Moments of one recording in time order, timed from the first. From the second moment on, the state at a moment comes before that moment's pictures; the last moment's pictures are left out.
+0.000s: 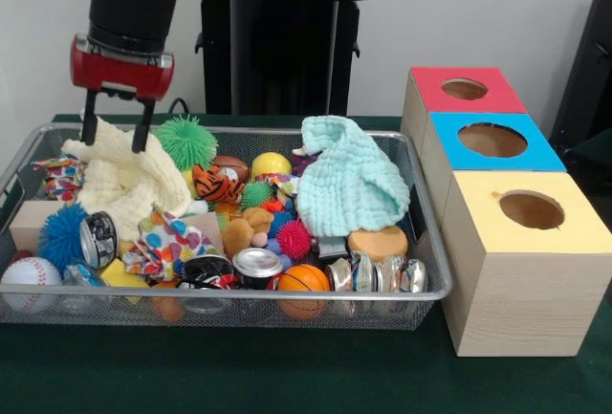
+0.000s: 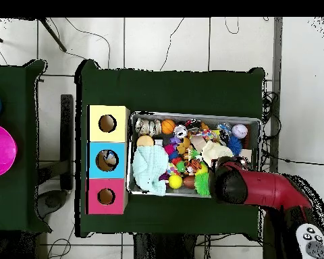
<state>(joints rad) -0.58 -0.74 0.05 1.74 -0.55 0.34 1.50</state>
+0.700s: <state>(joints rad) -0.58 -0.67 0.10 1.64 -0.55 0.33 1.50</state>
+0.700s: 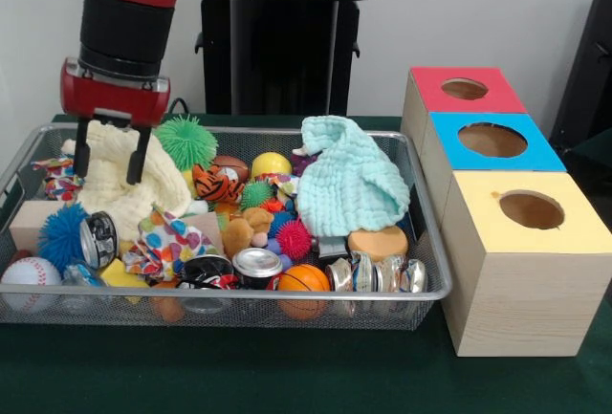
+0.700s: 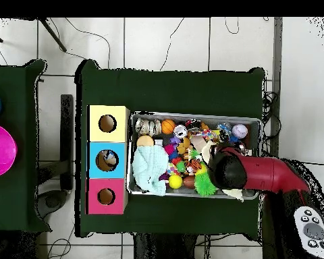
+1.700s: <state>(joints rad) -0.64 -0.63 0.19 1.61 -0.55 0.33 1.50</state>
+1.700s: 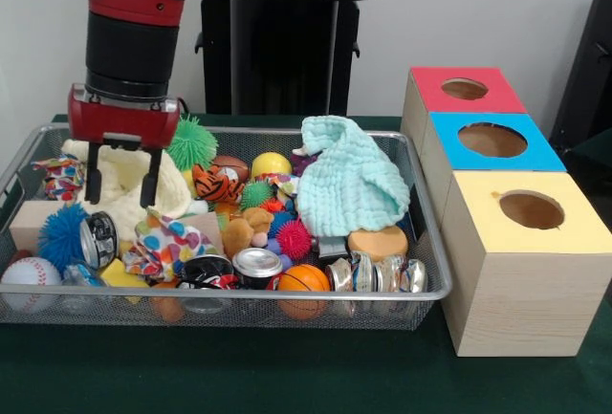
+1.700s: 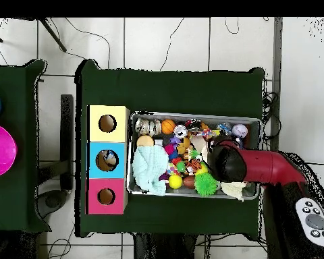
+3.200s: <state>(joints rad) -0.53 -0.46 0.15 1.37 -0.55 0.33 1.50</state>
